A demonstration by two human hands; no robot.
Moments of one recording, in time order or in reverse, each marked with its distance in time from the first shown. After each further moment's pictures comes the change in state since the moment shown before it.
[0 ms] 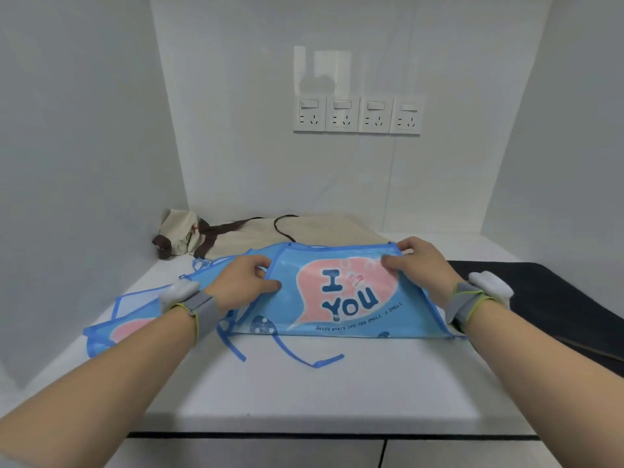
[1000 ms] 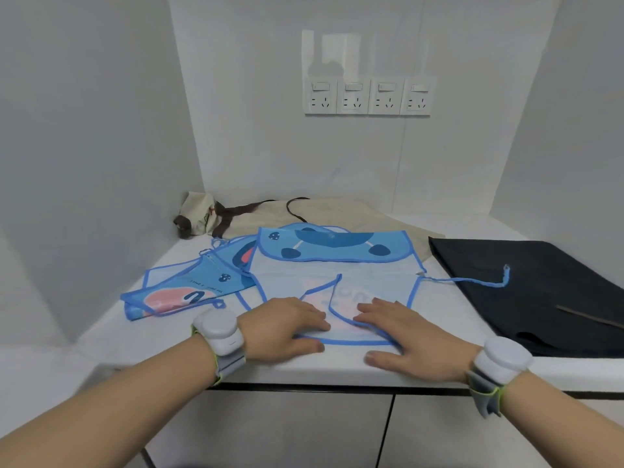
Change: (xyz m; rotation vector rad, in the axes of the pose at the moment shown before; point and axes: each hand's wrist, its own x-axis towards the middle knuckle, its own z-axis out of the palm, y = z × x) left_hand -0.086 -0.016 0.037 0.735 -0.427 0.561; right_hand -0.111 0.062 0.032 -0.750 -0.588 -0.572
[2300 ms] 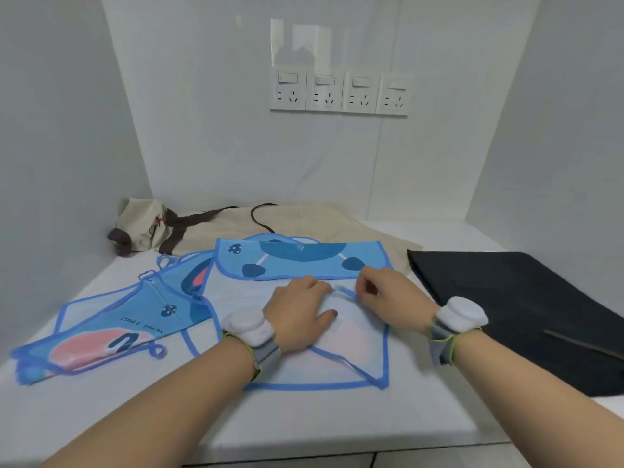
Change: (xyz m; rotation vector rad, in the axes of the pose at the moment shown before) left_hand 0.128 -0.004 0.005 -0.102 0.221 -0.231; right_hand 0.083 0.066 -0.048 0.108 0.317 0.244
